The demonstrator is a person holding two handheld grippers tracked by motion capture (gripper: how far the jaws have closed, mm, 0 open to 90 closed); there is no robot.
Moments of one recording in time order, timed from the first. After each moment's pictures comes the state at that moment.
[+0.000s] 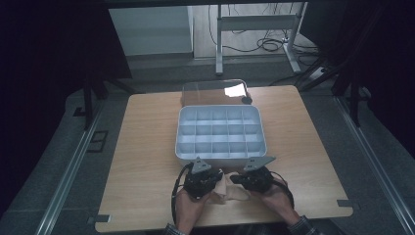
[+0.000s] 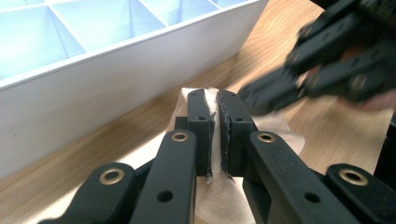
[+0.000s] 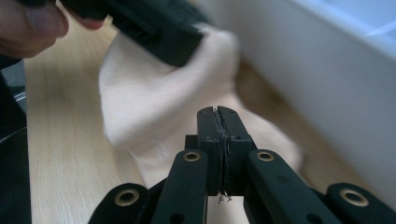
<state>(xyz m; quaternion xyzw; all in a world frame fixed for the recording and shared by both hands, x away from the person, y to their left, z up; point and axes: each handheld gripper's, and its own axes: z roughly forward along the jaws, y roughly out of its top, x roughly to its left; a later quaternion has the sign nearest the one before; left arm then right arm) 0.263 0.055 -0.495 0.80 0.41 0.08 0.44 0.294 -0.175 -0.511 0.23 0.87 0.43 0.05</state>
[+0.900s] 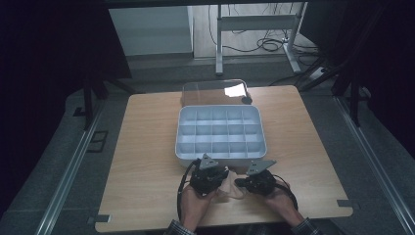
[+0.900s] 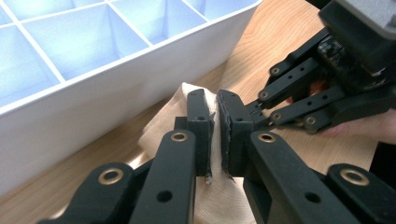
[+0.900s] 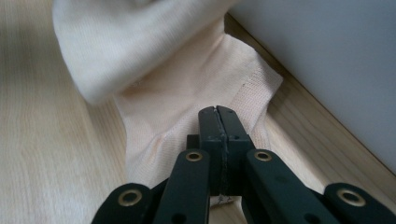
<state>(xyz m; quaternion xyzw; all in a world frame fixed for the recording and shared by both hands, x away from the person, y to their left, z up) 0.271 0.034 -0.486 0.81 0.40 0.07 0.43 0.295 -0.184 -0.537 0.24 0.88 0.40 0.06</state>
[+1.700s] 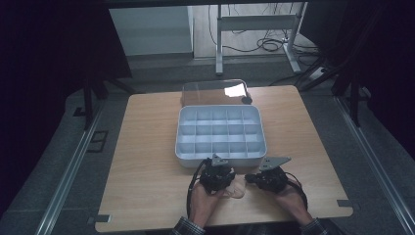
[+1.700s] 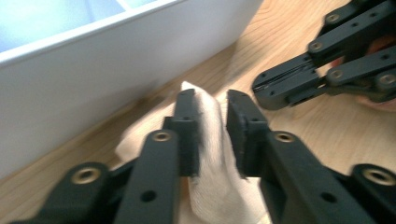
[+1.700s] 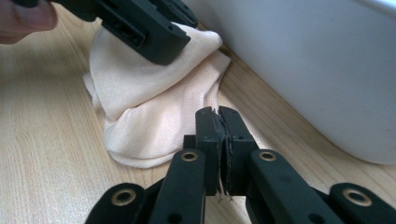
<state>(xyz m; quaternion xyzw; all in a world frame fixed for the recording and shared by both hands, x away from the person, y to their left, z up) 0.288 0.009 -0.509 0.82 0.41 0.05 0.40 0.300 -0.219 -0.530 0.26 0.87 0.41 0.06</state>
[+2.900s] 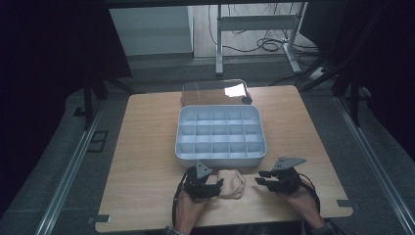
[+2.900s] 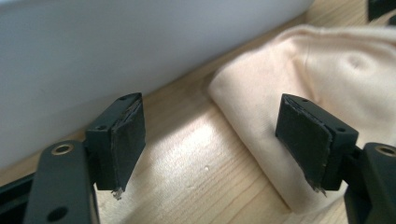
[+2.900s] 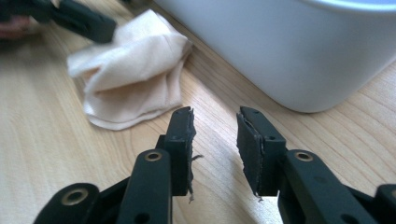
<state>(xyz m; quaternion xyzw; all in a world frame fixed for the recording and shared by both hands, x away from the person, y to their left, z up) 0.268 0.052 -0.536 0.81 0.42 0.15 0.38 0.293 -0.254 -0.522 0.29 0.86 0.42 0.08</state>
